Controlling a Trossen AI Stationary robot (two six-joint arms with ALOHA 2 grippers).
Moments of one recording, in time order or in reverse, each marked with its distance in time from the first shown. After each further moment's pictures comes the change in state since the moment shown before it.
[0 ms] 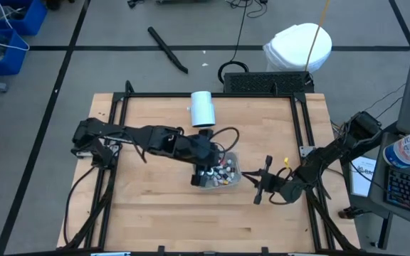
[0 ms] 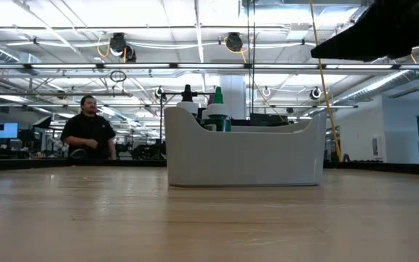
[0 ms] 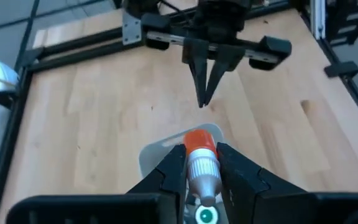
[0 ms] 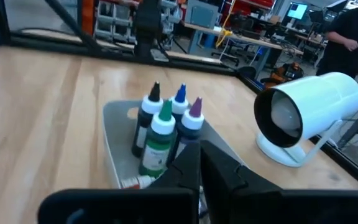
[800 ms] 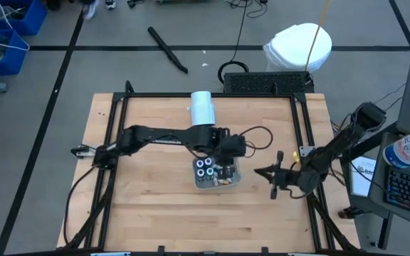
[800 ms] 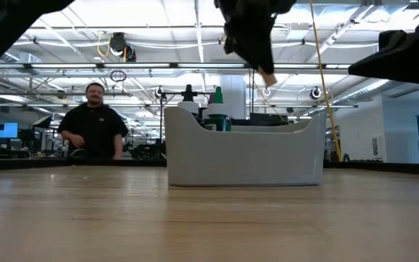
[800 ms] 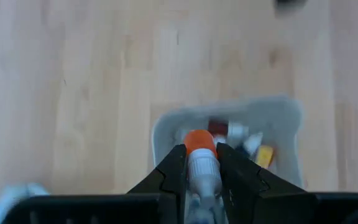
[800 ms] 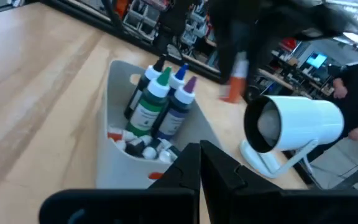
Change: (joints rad) left arm 0.112 0.496 0.494 -0.349 -0.011 -0.145; right arm 0.083 -0.285 -0.281 0.061 -0.030 -0.301
